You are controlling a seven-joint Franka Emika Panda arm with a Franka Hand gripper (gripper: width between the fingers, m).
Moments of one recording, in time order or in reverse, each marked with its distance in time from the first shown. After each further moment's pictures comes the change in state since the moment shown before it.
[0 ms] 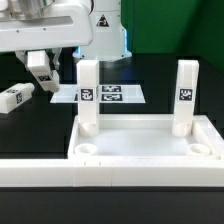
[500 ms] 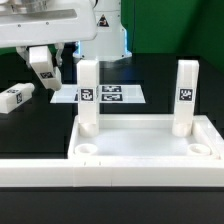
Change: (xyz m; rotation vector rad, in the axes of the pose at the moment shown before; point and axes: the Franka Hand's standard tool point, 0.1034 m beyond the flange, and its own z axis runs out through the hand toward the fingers) arm 0.028 -0.012 -0.024 0.002 0.005 -0.036
